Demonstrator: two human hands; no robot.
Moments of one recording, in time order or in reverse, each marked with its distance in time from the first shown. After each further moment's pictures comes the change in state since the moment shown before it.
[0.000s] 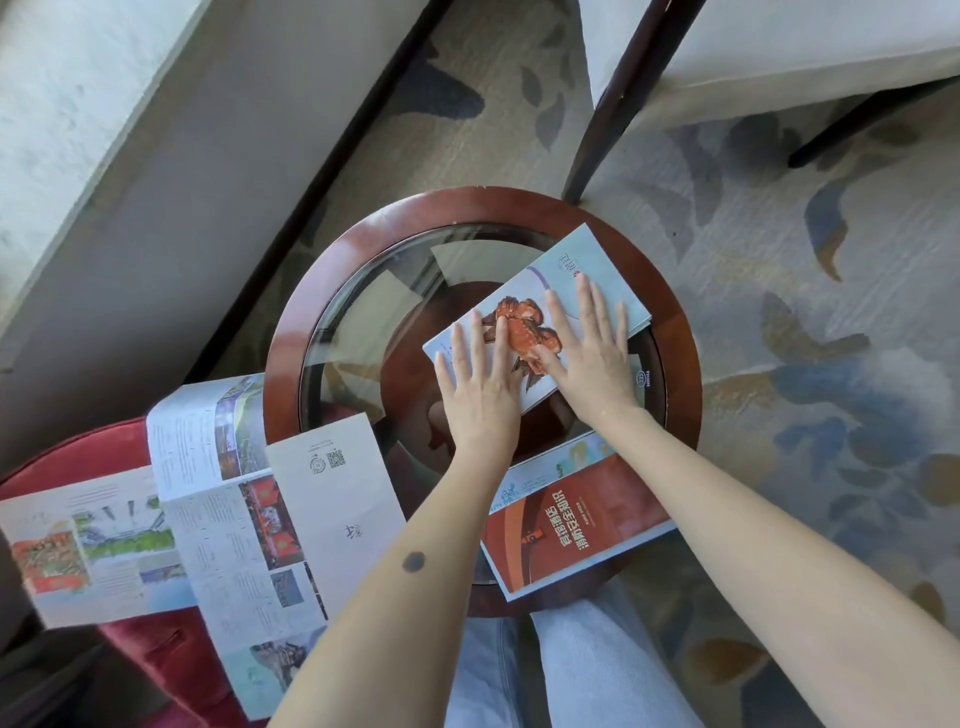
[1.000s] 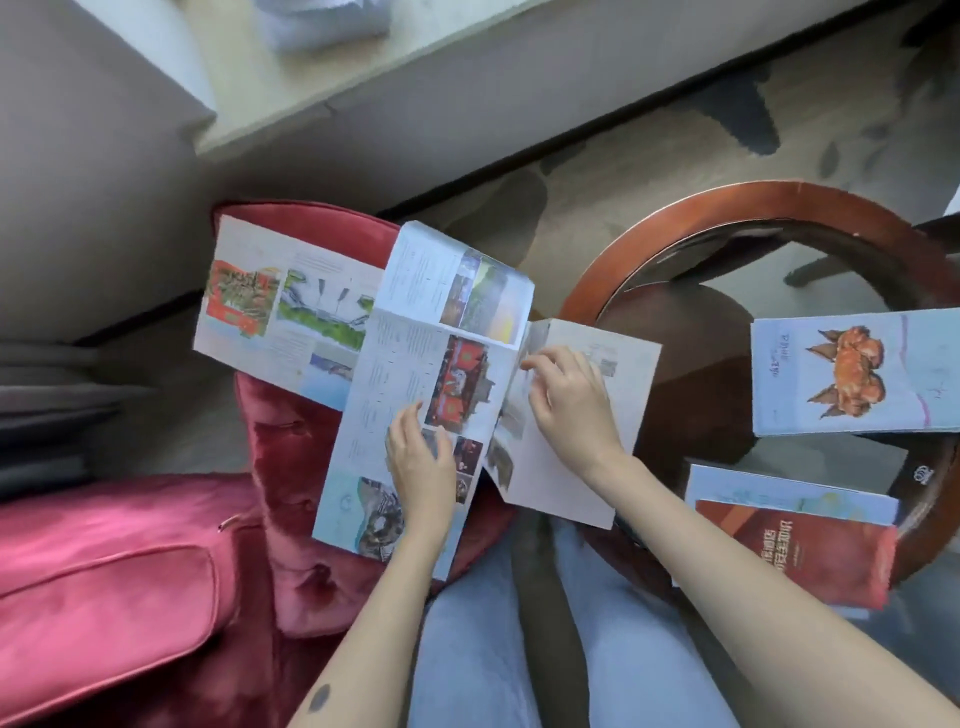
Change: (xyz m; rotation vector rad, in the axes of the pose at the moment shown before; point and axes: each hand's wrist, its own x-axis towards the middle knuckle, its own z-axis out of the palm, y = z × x) left_hand -0.220 -0.264 0.074 -0.975 0.436 -0.900; right_hand -0.094 -0.311 0.034 0.292 -0.084 -0.530
